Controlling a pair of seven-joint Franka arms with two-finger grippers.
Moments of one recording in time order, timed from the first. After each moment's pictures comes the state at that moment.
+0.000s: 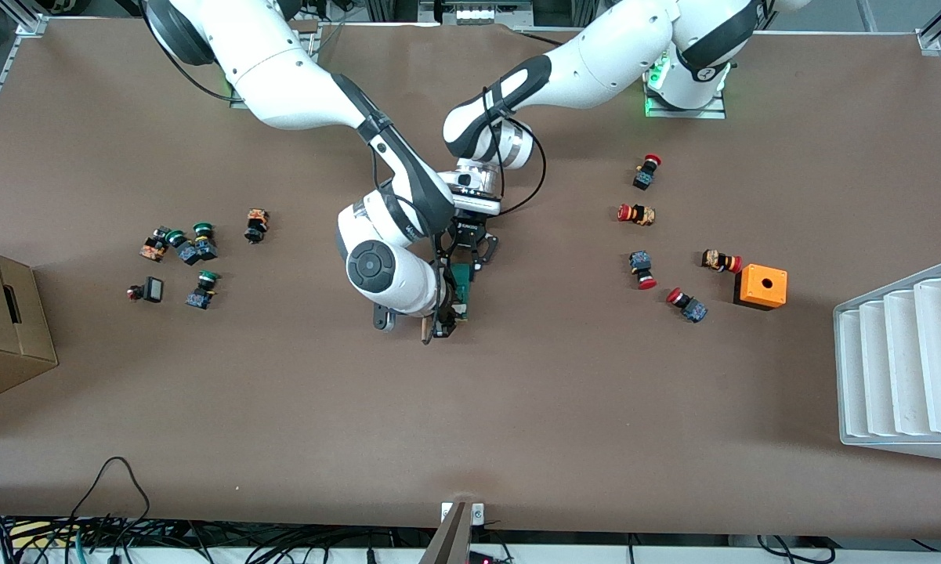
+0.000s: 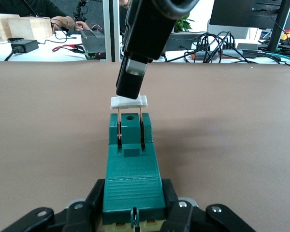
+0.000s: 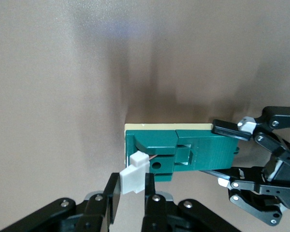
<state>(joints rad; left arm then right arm) -0.57 0.92 -0.48 -1.80 2.24 2.04 -2.55 0.59 0.92 0.04 -1.18 0.29 2.18 2.03</state>
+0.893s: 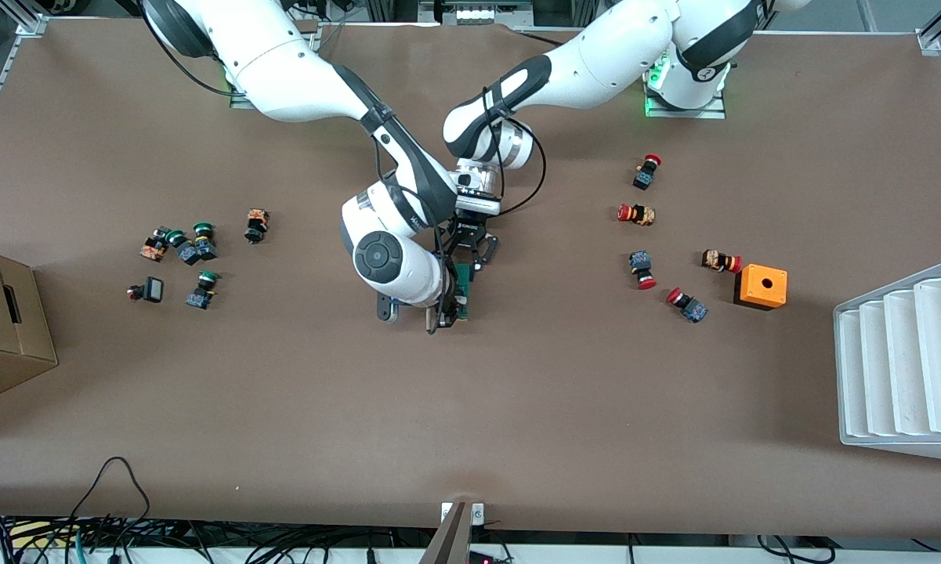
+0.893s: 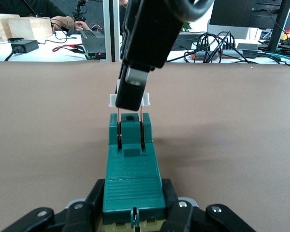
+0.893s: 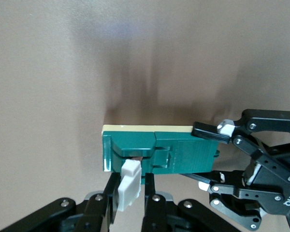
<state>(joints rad) -0.57 0.93 -0.48 -1.80 2.24 2.04 -2.55 0.59 0.89 0.06 -1.24 0.27 2.18 2.03</state>
